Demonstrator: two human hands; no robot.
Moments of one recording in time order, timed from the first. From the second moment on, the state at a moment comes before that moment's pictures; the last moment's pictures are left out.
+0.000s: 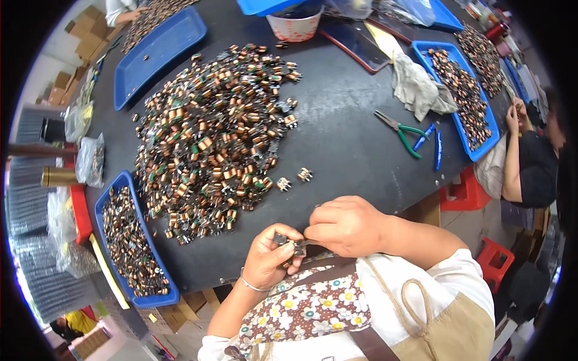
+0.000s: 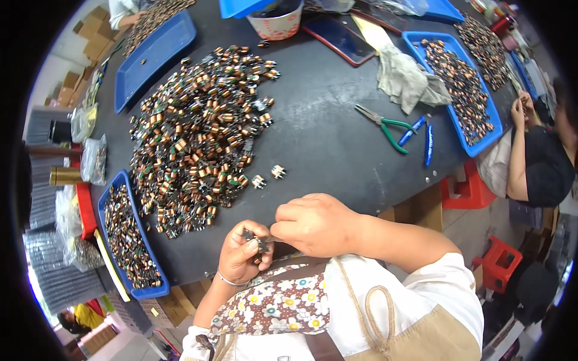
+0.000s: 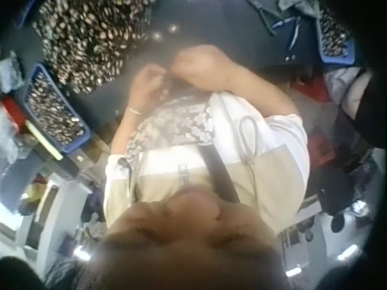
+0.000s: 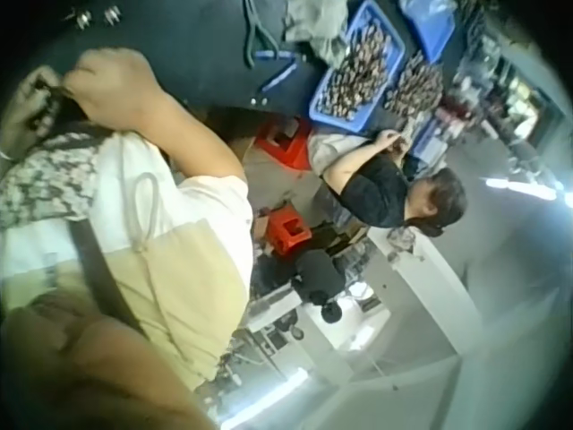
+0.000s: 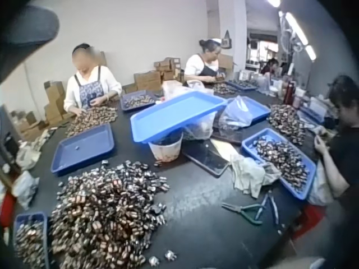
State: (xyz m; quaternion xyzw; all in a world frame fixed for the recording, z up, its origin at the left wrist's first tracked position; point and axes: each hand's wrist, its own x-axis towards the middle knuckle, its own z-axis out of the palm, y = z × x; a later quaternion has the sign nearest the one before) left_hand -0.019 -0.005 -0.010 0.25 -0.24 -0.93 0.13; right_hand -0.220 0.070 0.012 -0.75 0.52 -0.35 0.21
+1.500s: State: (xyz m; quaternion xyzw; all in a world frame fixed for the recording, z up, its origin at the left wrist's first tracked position) left_hand 0.203 -0.115 0.107 0.82 -0.55 -0.08 -0.11; right_hand -0.267 0.015 0.003 -0.67 0.60 -0.33 0.28
